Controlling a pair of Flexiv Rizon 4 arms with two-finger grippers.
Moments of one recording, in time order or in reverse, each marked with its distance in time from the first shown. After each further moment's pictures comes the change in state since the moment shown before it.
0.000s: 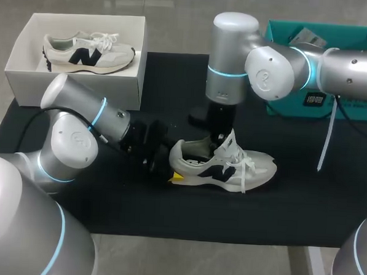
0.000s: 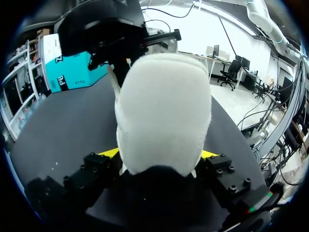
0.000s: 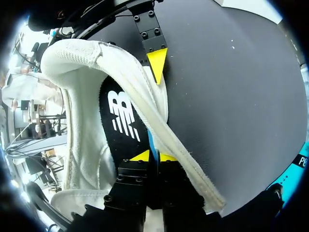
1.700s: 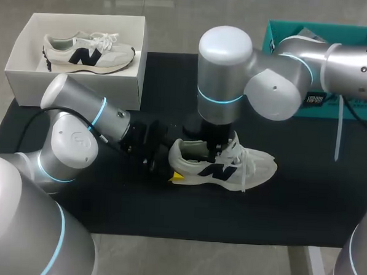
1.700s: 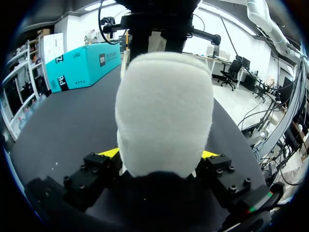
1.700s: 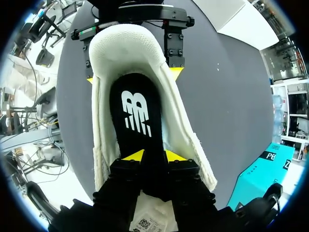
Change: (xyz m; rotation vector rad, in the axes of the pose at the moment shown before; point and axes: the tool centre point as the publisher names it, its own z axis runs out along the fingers) left arm -0.001 0.000 0.000 0.001 -0.002 0.000; right arm 0.013 0.001 -0.022 -0.007 -0.355 -0.074
